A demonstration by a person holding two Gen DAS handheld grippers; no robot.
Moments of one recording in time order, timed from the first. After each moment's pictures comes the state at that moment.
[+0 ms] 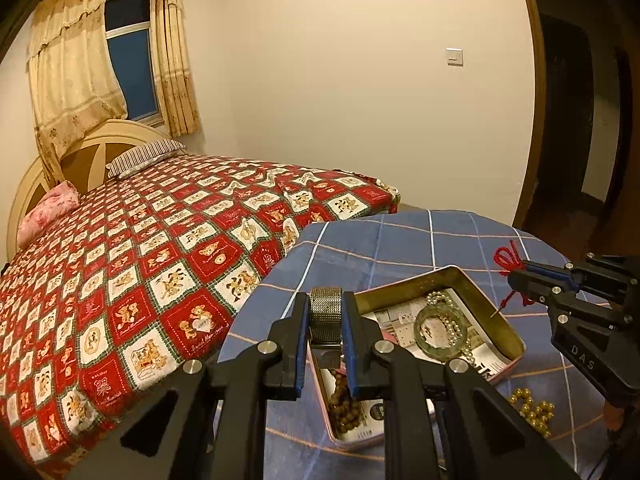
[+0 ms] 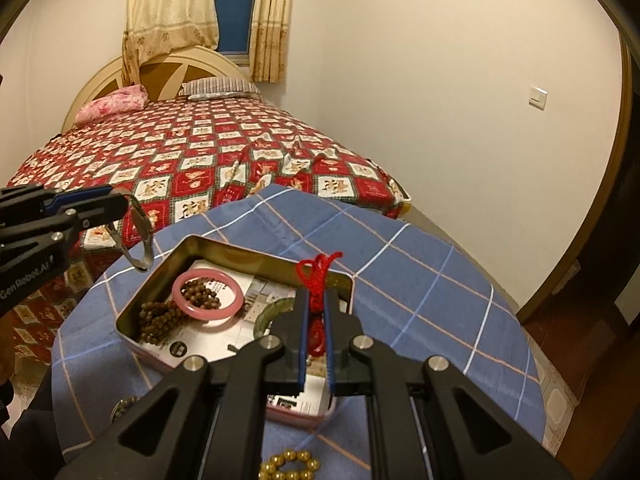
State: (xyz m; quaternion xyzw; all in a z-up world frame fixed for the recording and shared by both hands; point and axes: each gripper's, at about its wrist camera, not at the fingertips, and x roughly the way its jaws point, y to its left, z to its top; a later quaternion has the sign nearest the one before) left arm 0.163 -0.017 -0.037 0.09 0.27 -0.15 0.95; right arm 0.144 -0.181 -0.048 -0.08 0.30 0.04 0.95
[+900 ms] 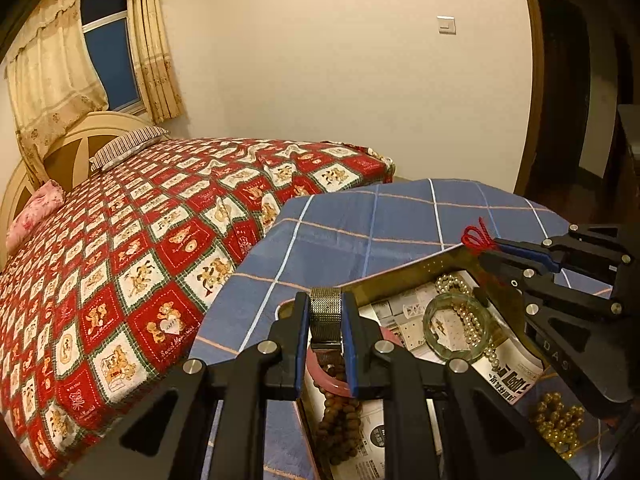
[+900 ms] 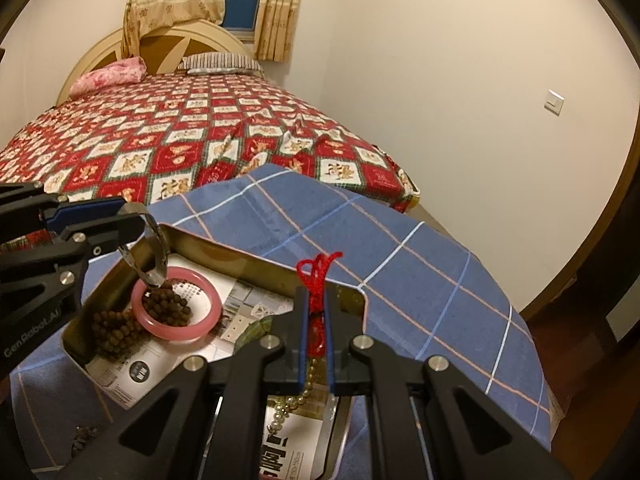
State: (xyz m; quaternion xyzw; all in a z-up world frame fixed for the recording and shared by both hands) left arm 0.207 -0.043 -0.078 0.12 0.31 -0.17 0.93; right arm 0.191 -0.174 -0.076 -0.11 0.33 0.04 0.94
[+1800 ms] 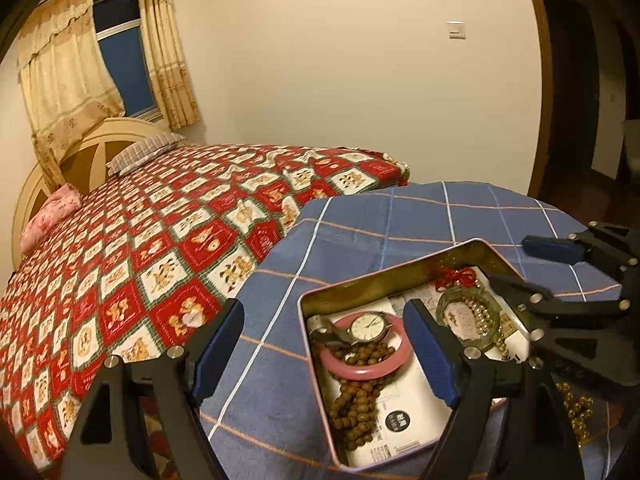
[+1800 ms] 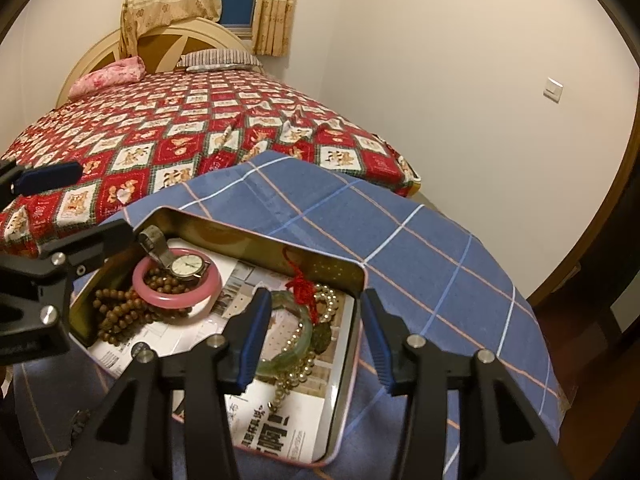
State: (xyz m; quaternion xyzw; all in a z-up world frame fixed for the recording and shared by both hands) left arm 0.190 -0.030 -0.074 0.12 0.29 -0.13 0.94; right arm 0.176 -0.184 -0.080 -0.09 0.34 0.04 0.93
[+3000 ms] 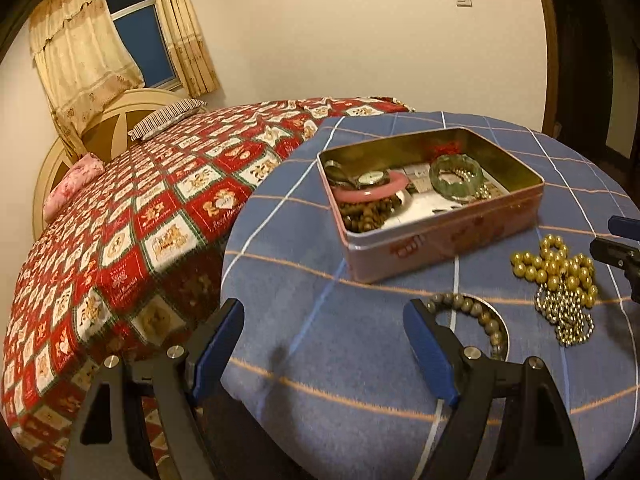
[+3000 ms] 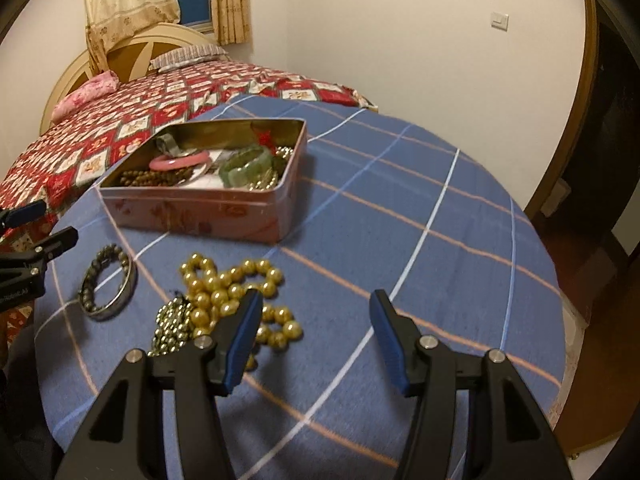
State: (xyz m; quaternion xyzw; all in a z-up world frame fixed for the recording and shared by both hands) left arm 0.078 0.007 -0.130 0.14 0.34 -0.09 0.92; right arm 0.048 -0.231 -0.122 -0.01 0.38 0.01 0.92
